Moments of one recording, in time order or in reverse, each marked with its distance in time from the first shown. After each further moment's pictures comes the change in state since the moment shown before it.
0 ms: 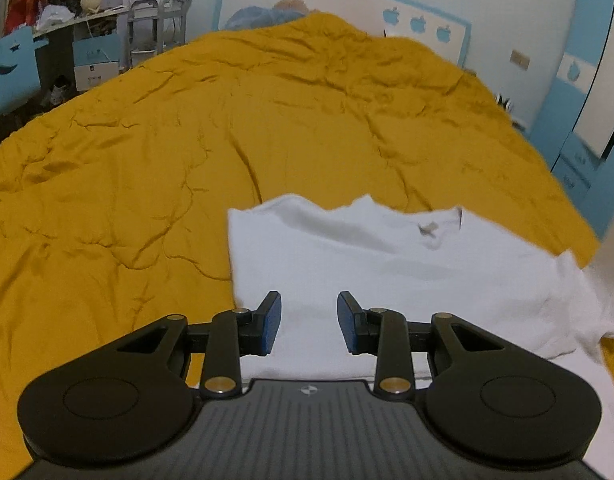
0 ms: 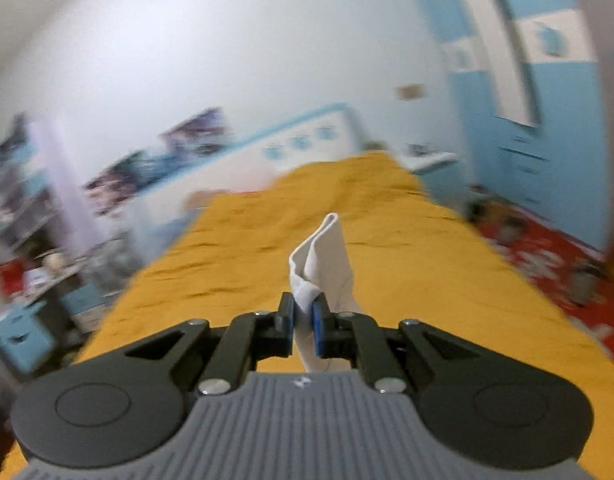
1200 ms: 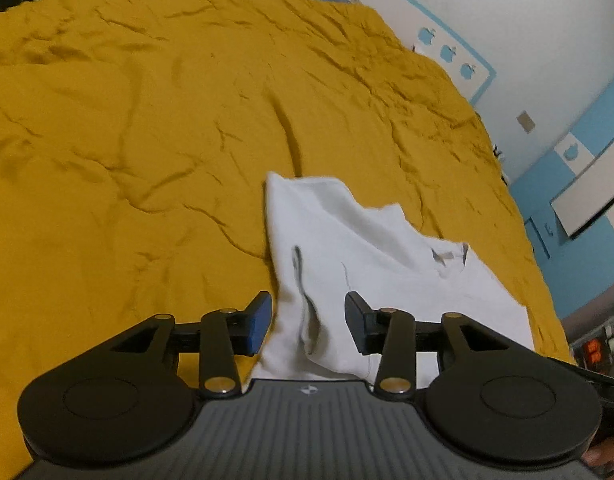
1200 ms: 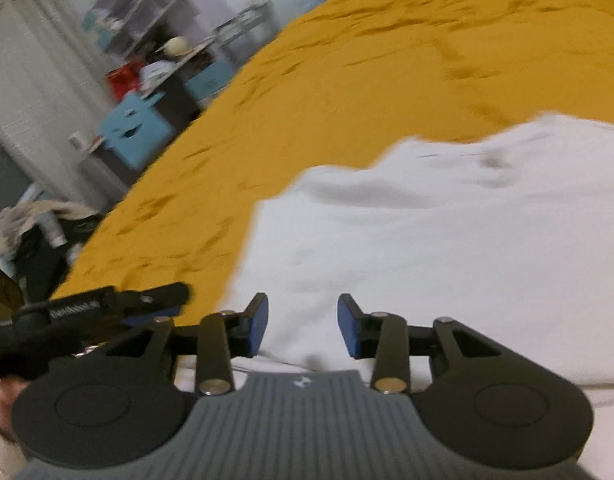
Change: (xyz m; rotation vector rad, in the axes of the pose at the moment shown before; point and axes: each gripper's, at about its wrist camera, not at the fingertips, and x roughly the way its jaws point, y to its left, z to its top) left arm 0.059 0.090 -0.013 -0.289 0.068 -0.202; right arm 0.175 0.200 -0.335 -0.100 0.599 0.350
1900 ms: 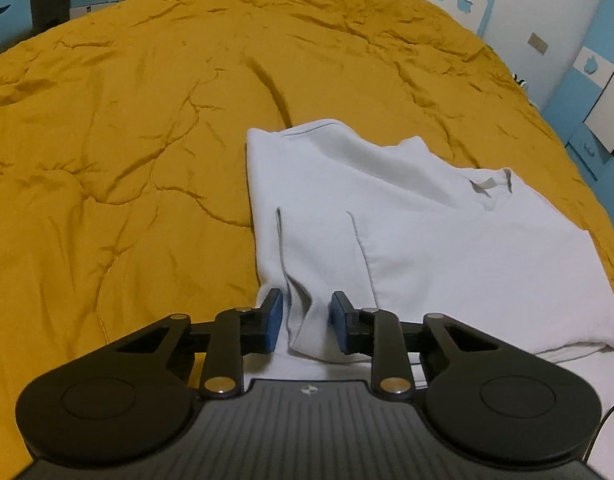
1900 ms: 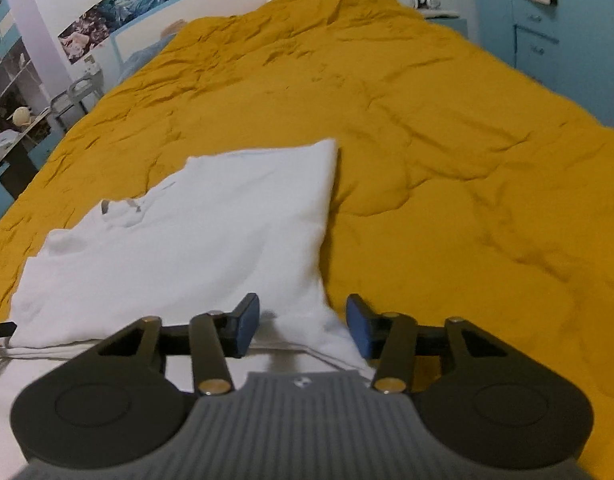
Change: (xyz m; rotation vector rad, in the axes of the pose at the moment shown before) left arm 0.045 -0.033 -0.025 0.205 0.060 0.180; right arm -0.143 -0.215 -0.041 0.135 -0.170 -0.447
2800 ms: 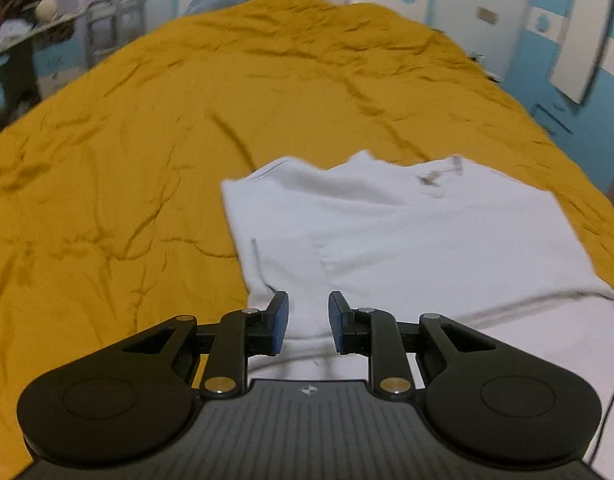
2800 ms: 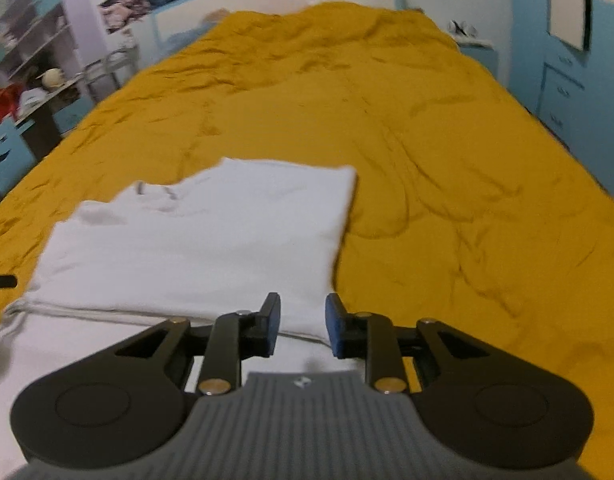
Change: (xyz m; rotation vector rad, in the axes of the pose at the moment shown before) left arm -0.080 -0.031 -0.005 0.239 -0.056 -0.010; right arm -0.060 0.026 0.018 -0.174 -0.010 0.032
